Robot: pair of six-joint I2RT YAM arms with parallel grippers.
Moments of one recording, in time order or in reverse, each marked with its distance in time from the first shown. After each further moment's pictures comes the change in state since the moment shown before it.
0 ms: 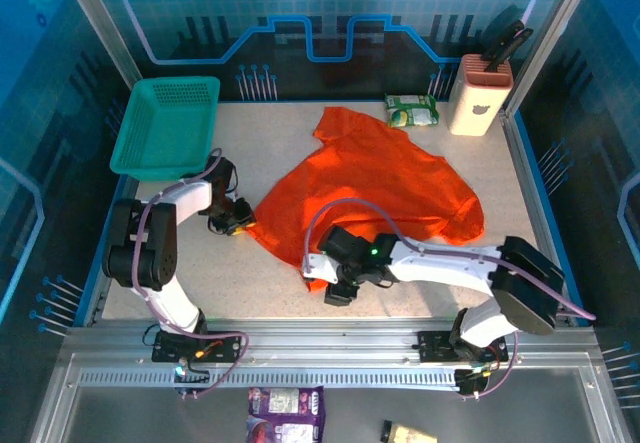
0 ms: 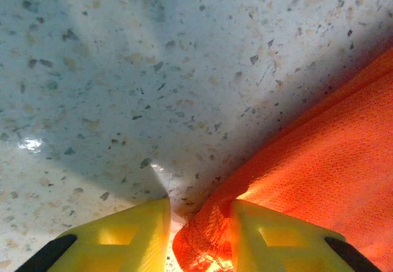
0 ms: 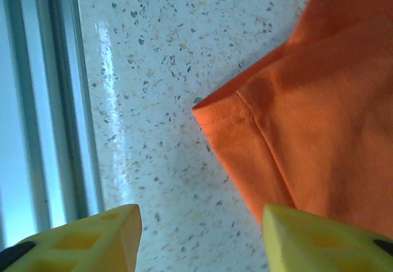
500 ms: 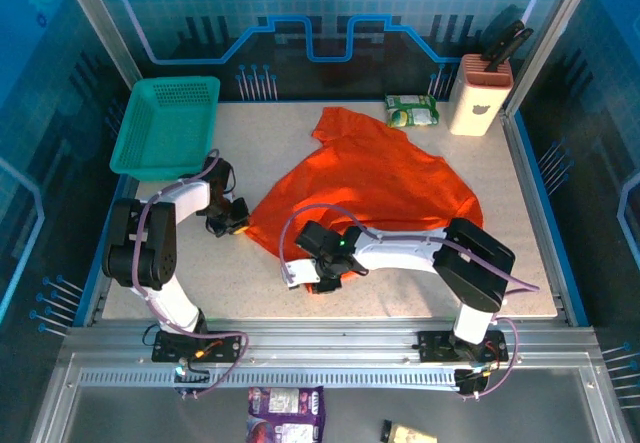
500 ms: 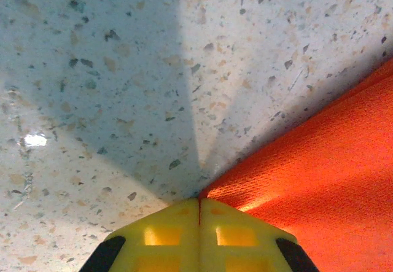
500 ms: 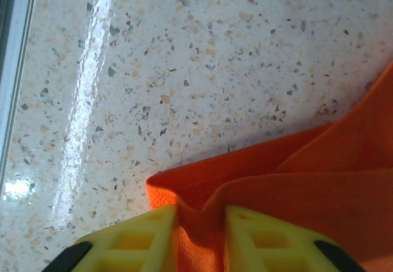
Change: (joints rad) left arm 0.014 0.003 -0.006 -0.010 -0.009 -0.003; right arm -0.013 0.253 0.154 0.045 -0.010 -0.349
